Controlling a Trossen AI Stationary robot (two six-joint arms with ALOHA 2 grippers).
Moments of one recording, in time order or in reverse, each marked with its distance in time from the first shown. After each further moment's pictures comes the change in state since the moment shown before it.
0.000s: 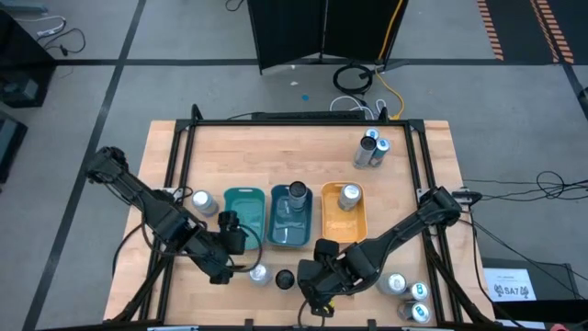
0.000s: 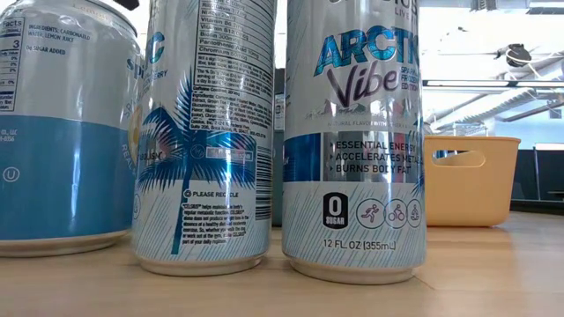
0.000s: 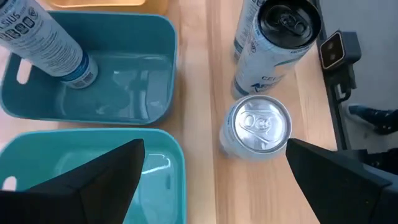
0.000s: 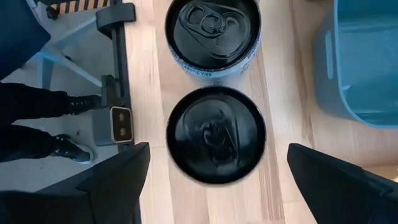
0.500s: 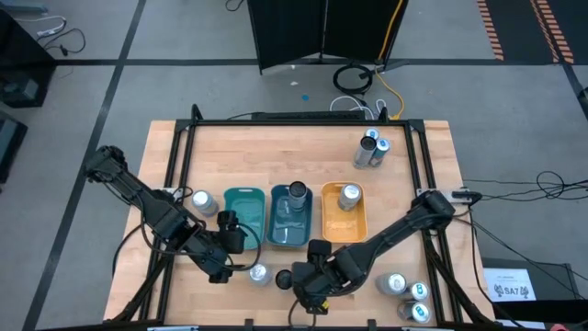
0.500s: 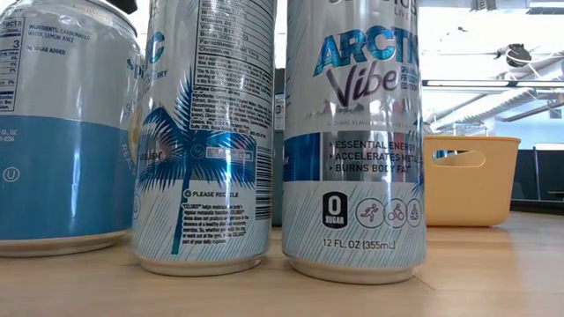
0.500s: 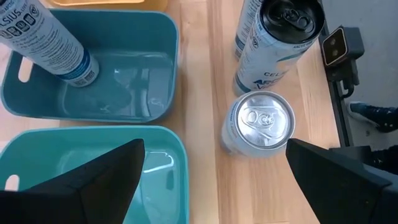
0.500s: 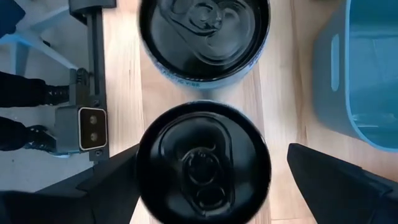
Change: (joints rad) left arm 0.001 -0.007 -0.010 -0.003 0.001 0.012; right arm -0.021 0.064 0.000 0.018 0.016 -0.073
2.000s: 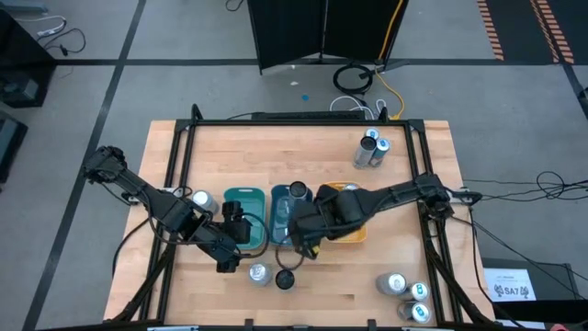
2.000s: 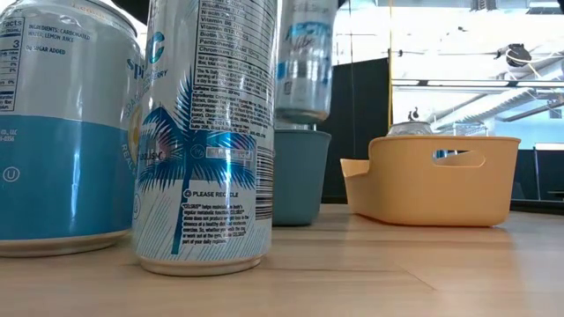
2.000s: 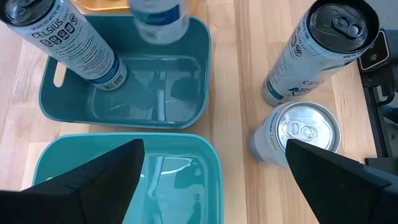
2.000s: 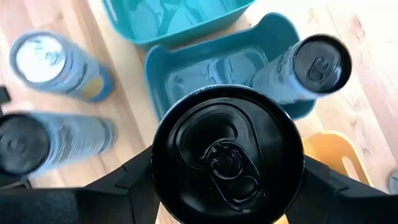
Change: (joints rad) left arm 0.089 0.001 0.000 -0.011 -0.005 0.076; right arm -0.231 -0.066 0.274 -0.389 0.133 0.063
